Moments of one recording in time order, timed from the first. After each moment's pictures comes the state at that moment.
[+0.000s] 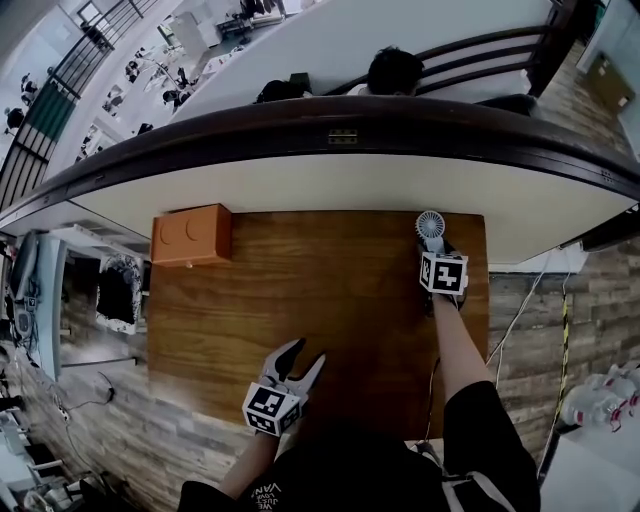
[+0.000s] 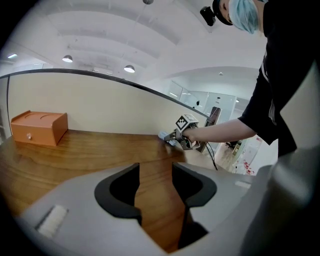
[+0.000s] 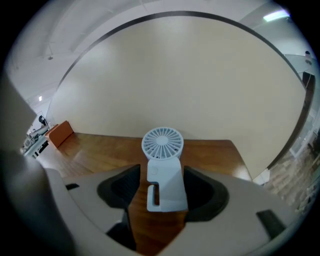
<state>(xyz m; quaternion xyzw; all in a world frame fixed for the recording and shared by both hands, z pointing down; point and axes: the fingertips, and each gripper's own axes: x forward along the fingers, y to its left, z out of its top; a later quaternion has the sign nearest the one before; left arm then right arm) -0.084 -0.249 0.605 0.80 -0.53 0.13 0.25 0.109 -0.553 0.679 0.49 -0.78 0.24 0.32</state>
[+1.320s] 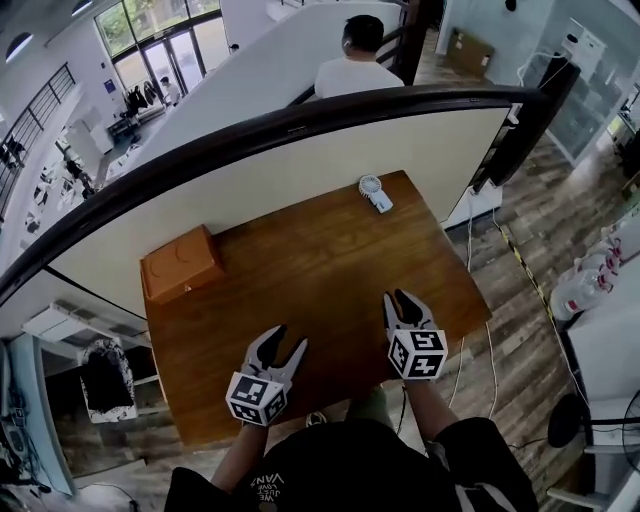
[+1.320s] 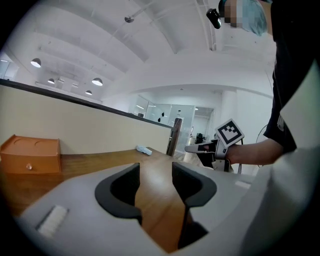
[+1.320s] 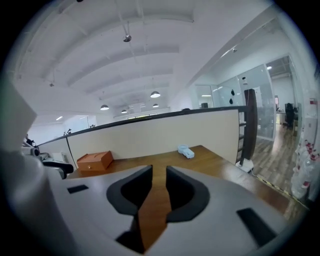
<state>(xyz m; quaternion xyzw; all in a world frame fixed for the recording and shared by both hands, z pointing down) -0.178 -0.145 0.534 0.91 -0.38 0.07 0.15 0.032 -0.195 0.524 0.62 -0.75 0.17 0.11</state>
